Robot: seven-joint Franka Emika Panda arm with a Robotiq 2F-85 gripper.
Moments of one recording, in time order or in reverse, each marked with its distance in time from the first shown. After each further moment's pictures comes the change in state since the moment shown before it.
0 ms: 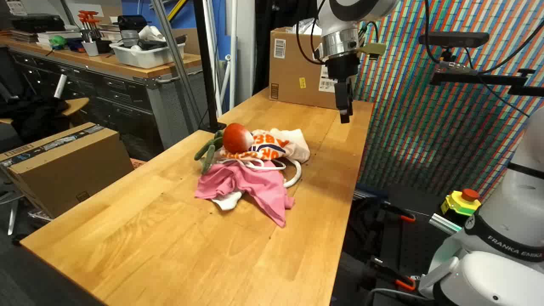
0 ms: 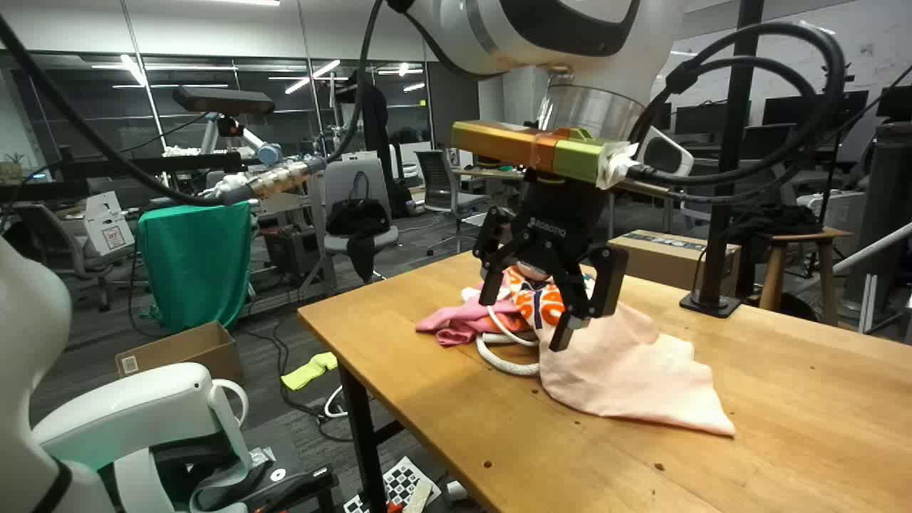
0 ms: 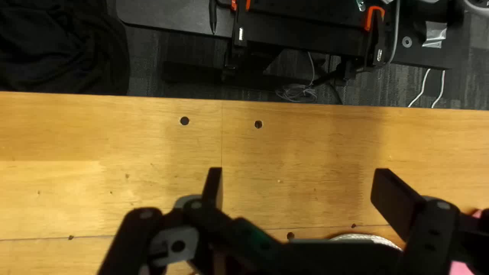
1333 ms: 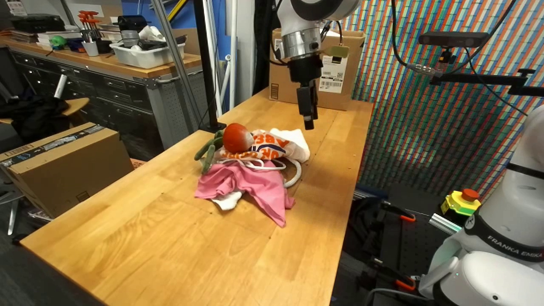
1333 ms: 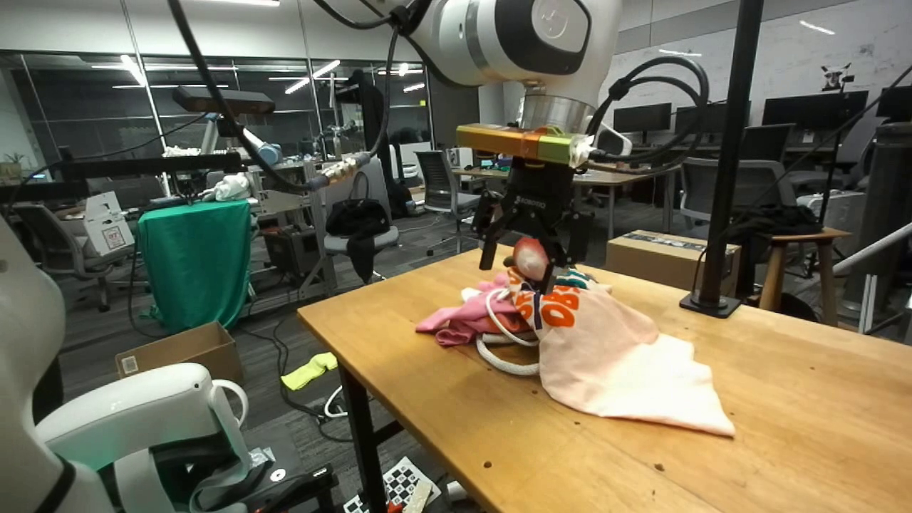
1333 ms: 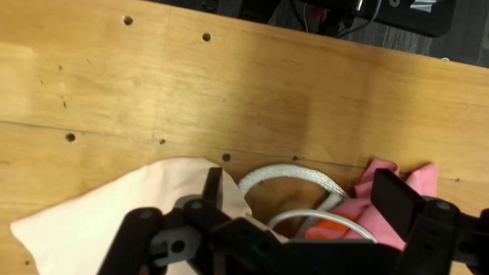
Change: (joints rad) arm 0.049 0.149 0.158 0.173 0.041 0.031 0.066
